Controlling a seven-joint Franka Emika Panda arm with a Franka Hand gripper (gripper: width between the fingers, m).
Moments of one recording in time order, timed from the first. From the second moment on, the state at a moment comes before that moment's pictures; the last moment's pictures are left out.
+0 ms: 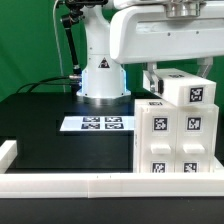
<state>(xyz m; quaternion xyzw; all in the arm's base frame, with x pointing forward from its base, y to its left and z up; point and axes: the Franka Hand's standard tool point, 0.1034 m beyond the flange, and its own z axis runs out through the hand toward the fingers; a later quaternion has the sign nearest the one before) 0.628 0.082 0.156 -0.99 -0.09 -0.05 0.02</state>
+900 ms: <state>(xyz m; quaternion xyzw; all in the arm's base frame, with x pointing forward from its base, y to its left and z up) 0.627 0.081 0.156 -0.95 0.30 -0.06 0.05</state>
